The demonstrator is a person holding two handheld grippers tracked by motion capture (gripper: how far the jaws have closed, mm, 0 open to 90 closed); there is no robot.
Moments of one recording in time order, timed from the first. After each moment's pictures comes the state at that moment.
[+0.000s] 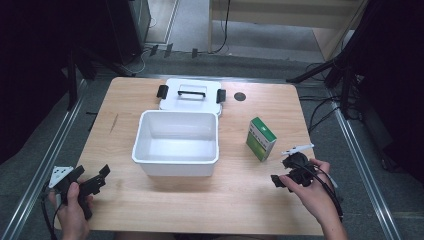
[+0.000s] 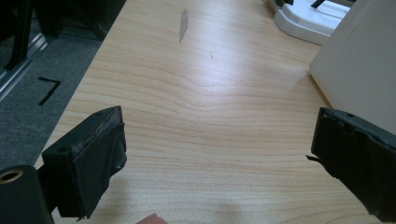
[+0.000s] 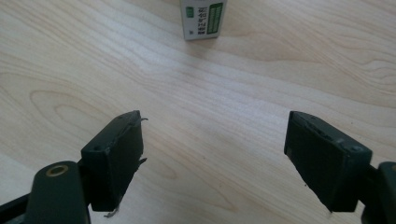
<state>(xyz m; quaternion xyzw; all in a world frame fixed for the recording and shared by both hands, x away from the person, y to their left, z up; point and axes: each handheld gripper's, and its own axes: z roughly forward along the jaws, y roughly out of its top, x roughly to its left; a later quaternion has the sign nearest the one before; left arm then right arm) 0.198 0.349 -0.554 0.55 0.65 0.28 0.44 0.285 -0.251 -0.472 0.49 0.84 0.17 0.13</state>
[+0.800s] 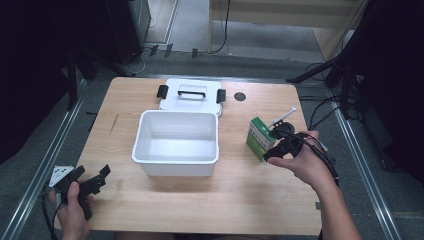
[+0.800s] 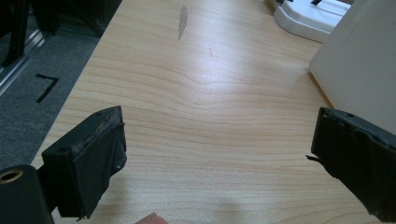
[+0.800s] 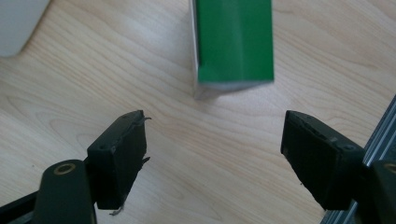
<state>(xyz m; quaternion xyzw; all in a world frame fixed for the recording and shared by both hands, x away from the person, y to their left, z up) 0.200 0.349 -0.554 0.55 0.65 0.28 0.44 0.337 -0.206 -0.408 0.48 0.86 0.11 0.11</state>
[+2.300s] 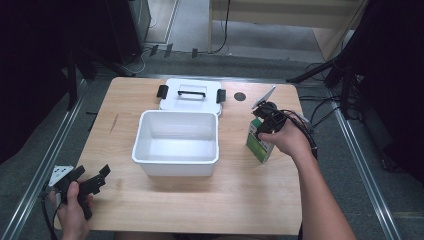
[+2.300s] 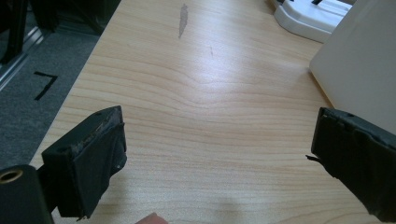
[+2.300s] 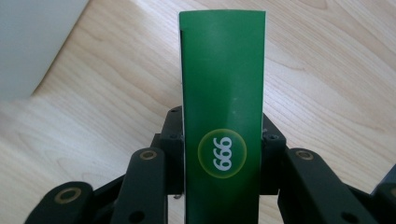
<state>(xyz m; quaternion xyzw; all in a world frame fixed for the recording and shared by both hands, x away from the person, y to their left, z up) 0.200 0.350 -0.554 0.55 0.66 0.27 0.44 0.401 -0.172 -0.405 0.44 0.89 0.08 0.07</state>
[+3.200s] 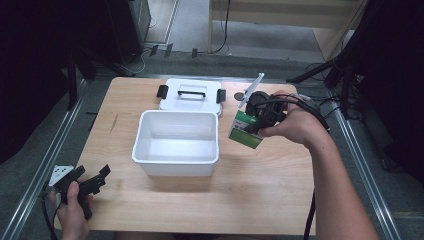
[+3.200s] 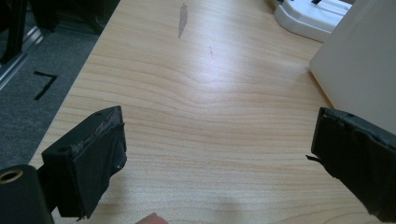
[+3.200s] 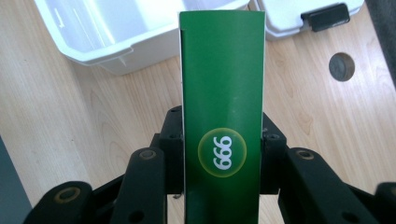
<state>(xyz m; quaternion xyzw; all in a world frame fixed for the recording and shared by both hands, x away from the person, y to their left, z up) 0.201 0.350 -0.554 0.55 0.66 0.27 0.44 0.363 -0.140 -0.321 0.16 0.97 0.15 0.11</state>
